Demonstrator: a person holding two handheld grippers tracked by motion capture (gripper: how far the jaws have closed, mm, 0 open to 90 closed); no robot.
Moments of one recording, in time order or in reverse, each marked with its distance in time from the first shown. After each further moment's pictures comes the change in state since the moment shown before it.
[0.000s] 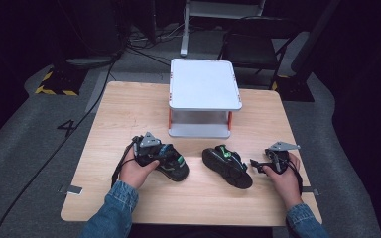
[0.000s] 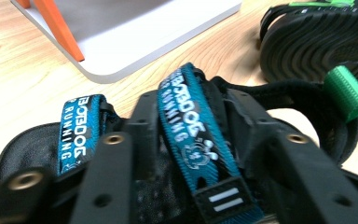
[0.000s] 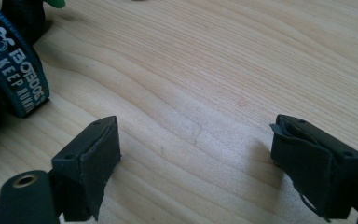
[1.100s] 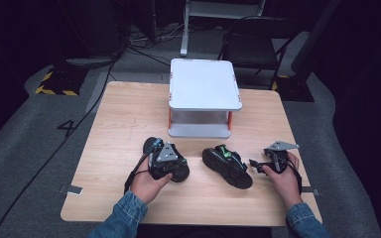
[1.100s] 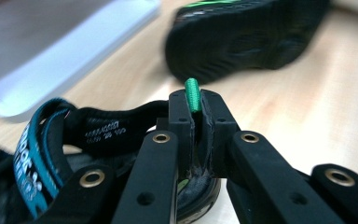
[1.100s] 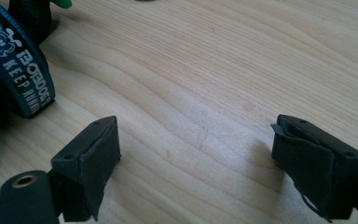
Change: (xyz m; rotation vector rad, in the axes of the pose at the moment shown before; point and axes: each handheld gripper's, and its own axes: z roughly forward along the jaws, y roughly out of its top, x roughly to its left) left arm -0.058 0.013 -0.010 0.025 -0.164 0.188; right arm 0.001 0.002 0.002 0.002 0.017 -0.011
